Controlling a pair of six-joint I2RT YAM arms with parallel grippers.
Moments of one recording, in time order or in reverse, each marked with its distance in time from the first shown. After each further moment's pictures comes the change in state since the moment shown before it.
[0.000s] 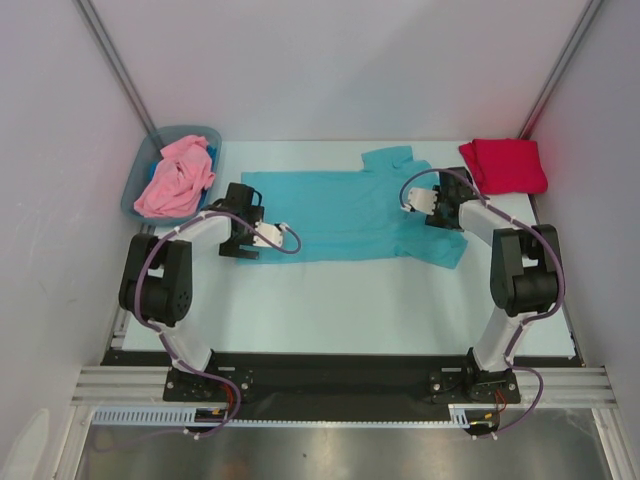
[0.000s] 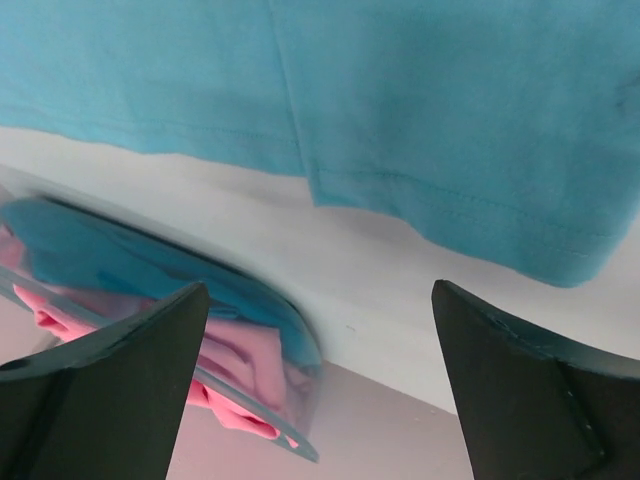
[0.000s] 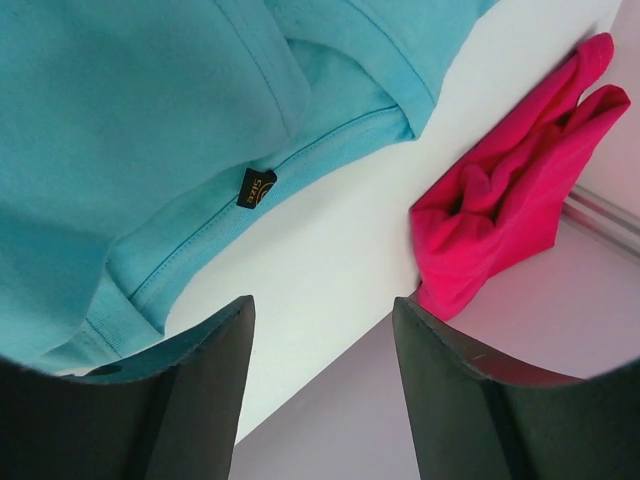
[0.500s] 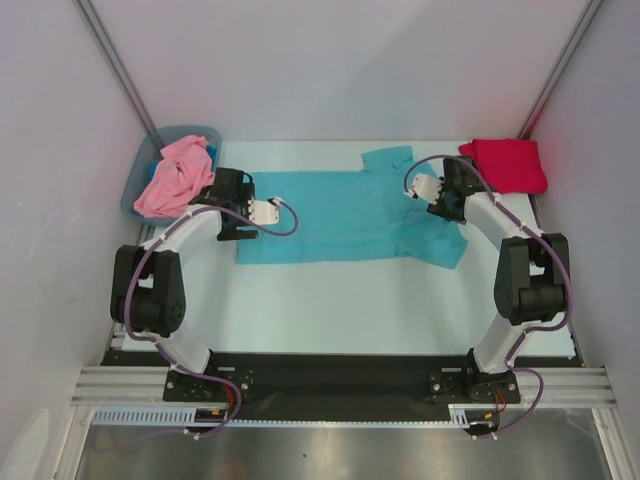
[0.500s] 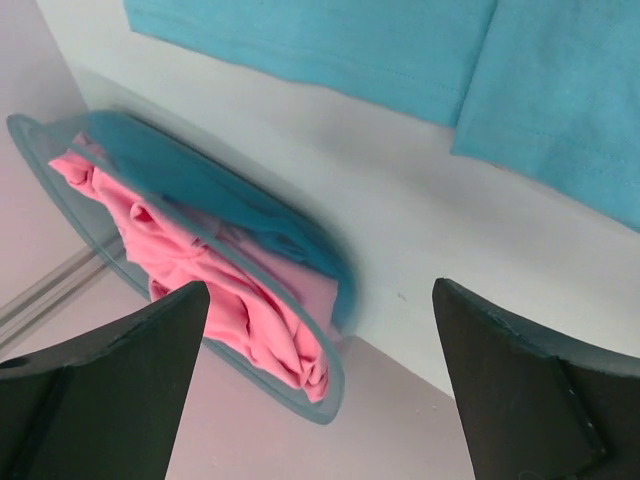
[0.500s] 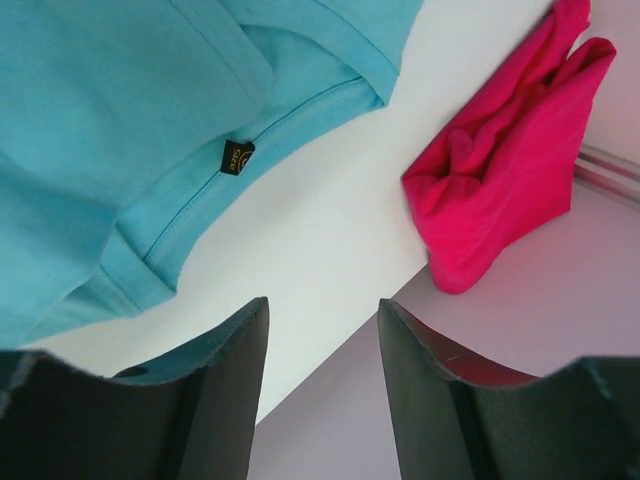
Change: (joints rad) left arm 0.031 -0.051 0.077 0.034 -0.006 -0.120; right arm 0.007 -0.050 0.081 -0.142 0.000 0.140
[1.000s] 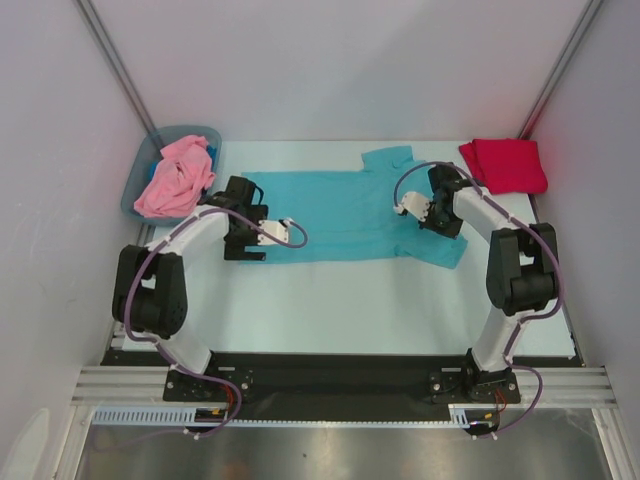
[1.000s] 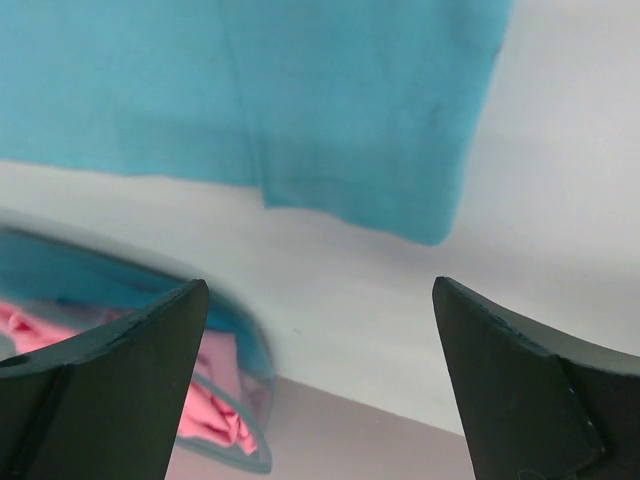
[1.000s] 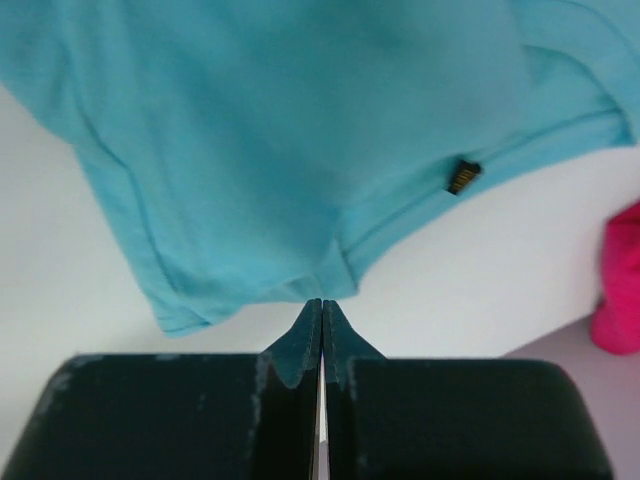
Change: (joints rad) left arm -0.057 -0.046 0.001 -0.279 0.142 -0.012; right arm 0.044 0.047 0.077 -0.342 -0.111 0.129
